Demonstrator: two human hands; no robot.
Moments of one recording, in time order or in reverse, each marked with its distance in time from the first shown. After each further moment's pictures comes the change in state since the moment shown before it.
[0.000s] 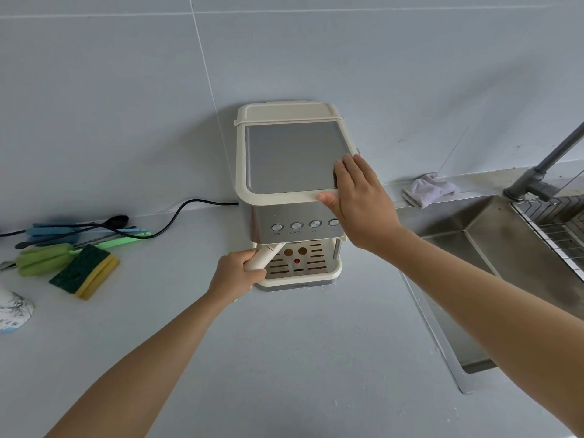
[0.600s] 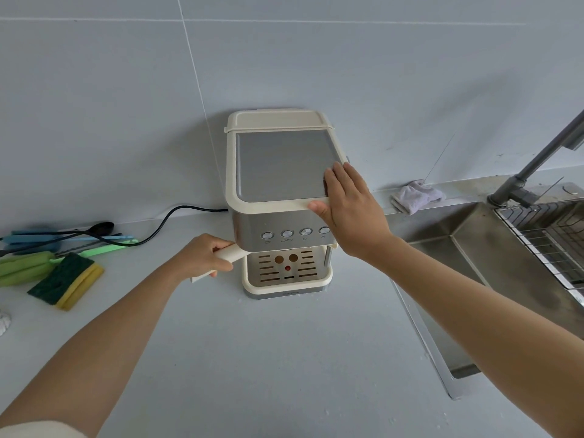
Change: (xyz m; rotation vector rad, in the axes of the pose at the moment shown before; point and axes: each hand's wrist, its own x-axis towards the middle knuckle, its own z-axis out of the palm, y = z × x) left_hand 0.038 0.003 -0.057 0.089 -0.283 -0.028; right_hand -0.003 -0.003 -0.009 -0.005 -0.055 0.016
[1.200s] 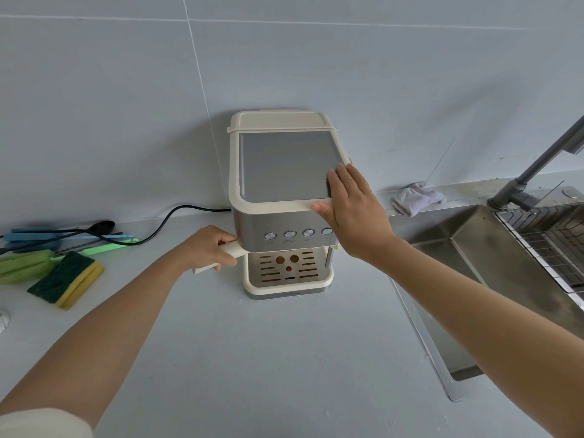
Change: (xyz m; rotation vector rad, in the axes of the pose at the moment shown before) left_hand 0.005 0.011 -0.009 0.076 -0.057 0.020; right_hand 0.000 0.001 0.000 -0.018 -0.002 -0.011
